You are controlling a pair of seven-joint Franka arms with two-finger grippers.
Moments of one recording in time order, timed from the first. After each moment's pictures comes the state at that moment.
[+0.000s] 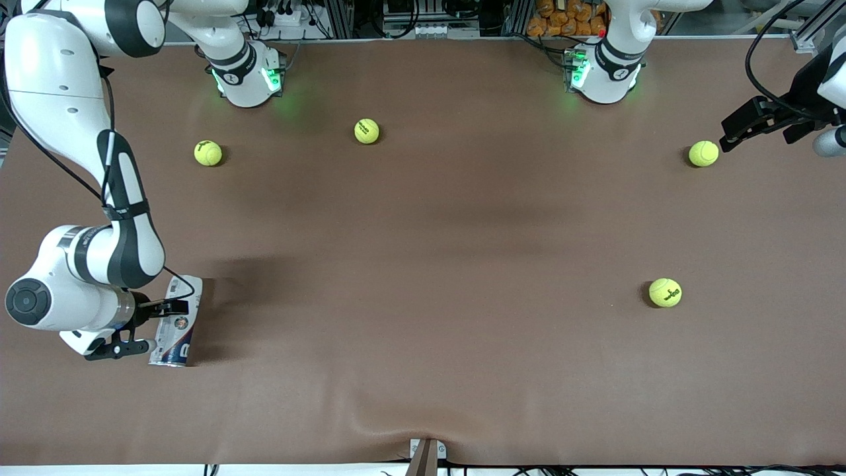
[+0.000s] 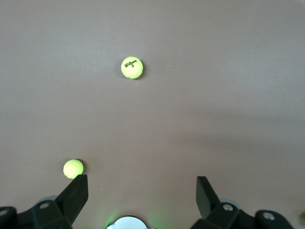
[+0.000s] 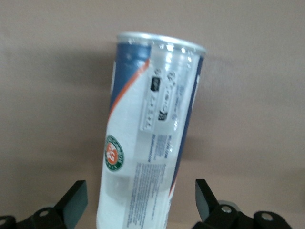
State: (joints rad) left arm -0.16 -0.01 0.04 -1.44 0.02 1.40 -0.23; right arm -0.06 0.76 -0.06 -1.43 0.01 2.05 -0.24
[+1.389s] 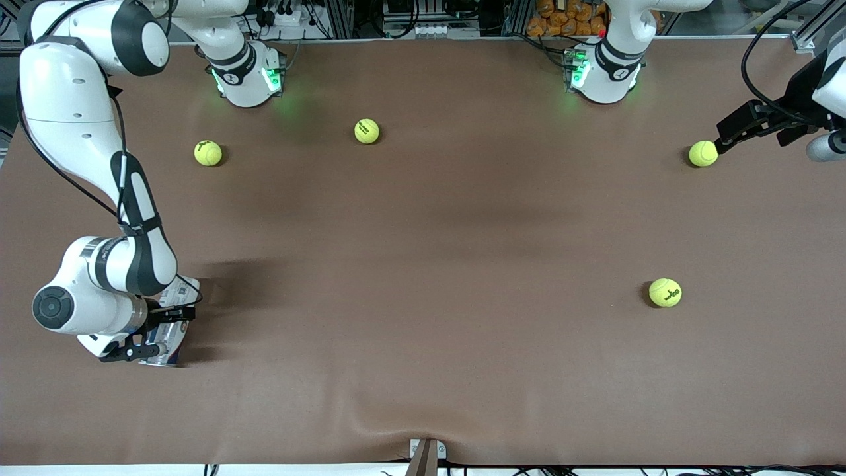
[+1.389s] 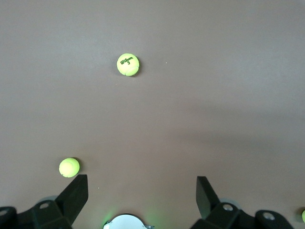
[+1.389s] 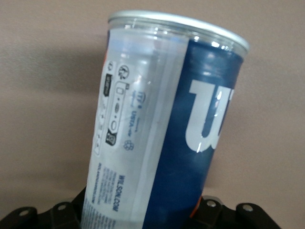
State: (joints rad) left arm -0.15 -0.01 0.04 -1.45 0.00 1.40 -0.23; right arm -0.08 0.85 -0.05 -1.41 0.01 2.16 -0.25
